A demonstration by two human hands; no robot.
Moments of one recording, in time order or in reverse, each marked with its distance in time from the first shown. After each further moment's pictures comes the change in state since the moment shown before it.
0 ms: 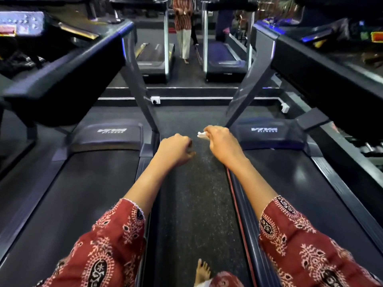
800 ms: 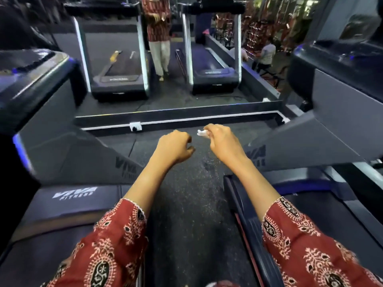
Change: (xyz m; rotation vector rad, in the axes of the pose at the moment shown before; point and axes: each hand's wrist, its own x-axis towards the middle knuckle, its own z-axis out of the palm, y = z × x) left_hand 0.539 -0.163 -0.013 -0.036 0.036 0.115; right_hand 0.499 0.138 0.114 -0.001 0.074 0.115
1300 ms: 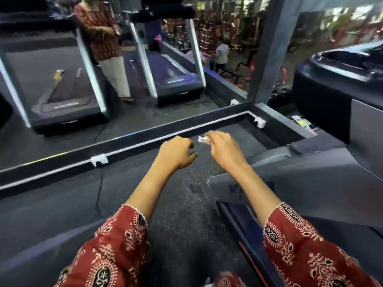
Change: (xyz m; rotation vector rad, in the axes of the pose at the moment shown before) left_hand 0.249 -0.026 0.018 0.002 -0.029 0.271; right_hand 0.180 0.090 0.040 -0.095 0.087 0.241
